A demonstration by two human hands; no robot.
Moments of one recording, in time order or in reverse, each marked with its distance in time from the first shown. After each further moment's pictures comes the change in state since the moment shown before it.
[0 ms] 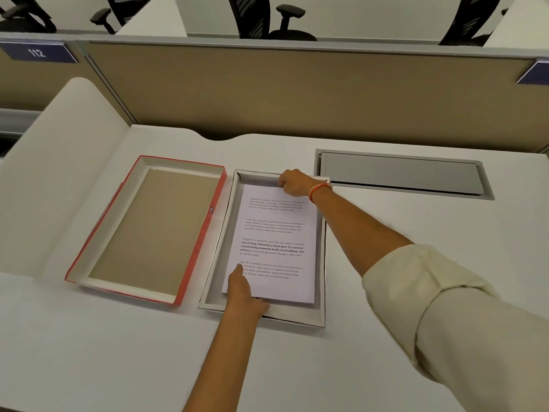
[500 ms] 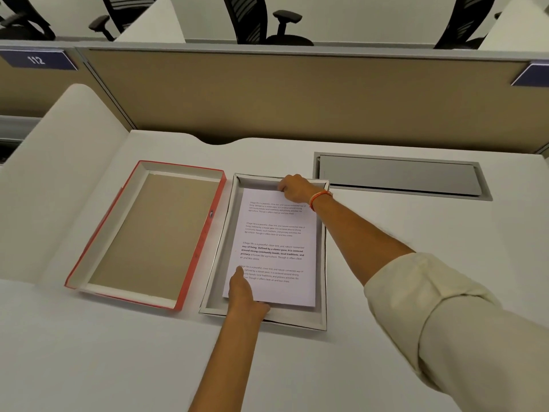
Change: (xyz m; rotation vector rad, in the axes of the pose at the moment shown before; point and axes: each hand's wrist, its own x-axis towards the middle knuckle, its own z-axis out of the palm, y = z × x) left_hand -0.002 0.001 0.002 -0.047 -0.013 0.018; right_hand -0.008 0.000 0.005 -0.012 0.053 -0.031
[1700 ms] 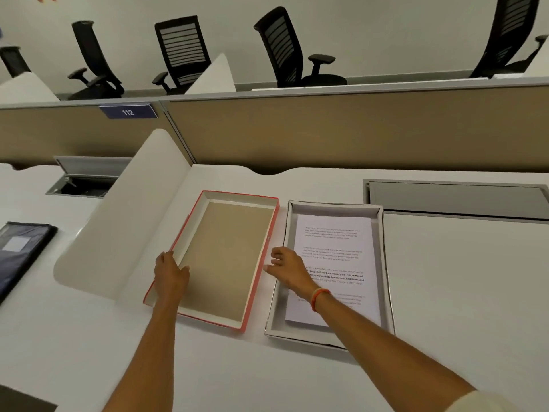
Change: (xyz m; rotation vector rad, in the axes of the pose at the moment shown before) left_hand 0.063 0.275 -0.159 1.378 0.658 0.964; right_hand -0.062 -0.163 0.127 0.973 0.056 0.125
